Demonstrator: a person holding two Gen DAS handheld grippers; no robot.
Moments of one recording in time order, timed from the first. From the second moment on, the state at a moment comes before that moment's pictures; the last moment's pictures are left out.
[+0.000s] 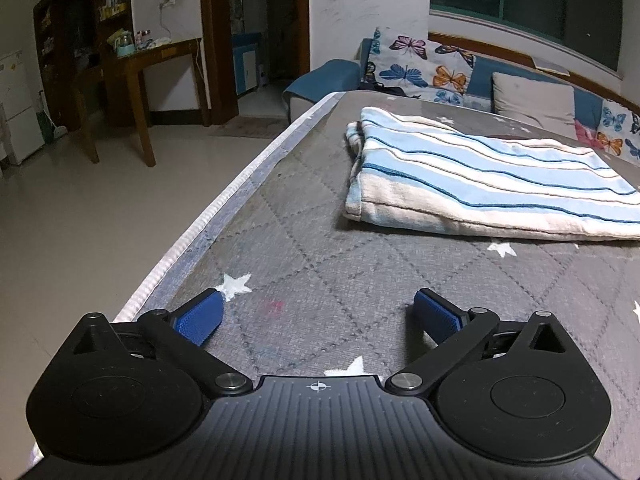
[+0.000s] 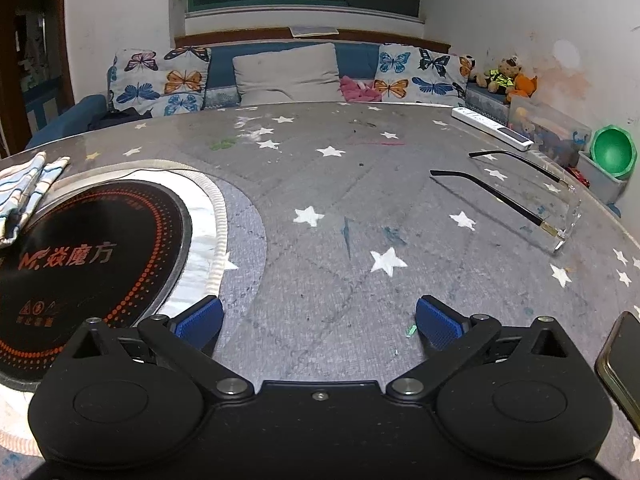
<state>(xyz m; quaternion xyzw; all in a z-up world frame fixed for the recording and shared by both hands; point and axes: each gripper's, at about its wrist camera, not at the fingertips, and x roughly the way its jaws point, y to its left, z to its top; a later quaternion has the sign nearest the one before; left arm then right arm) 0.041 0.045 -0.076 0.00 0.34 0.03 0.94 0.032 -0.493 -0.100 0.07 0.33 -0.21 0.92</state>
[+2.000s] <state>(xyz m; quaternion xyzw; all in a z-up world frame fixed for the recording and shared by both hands) 0.040 0.040 -0.078 0.01 0.33 0.03 0.94 0.032 -0.495 -0.103 0.08 0.33 -0.21 0.92</state>
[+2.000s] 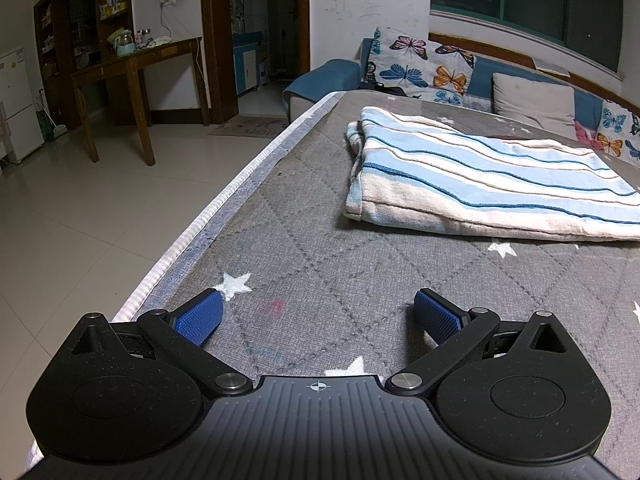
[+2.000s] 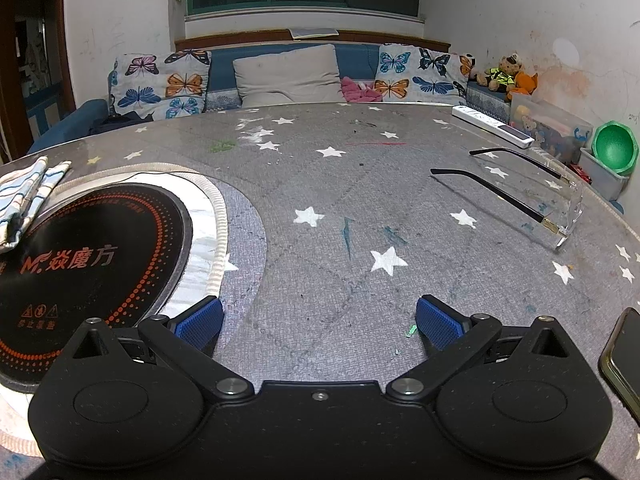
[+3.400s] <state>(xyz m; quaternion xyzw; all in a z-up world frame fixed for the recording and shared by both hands) 0.040 0.040 -0.077 0.01 0.33 0.03 0.94 0.023 -0.490 -0.105 0.08 0.33 -0.21 0.92</state>
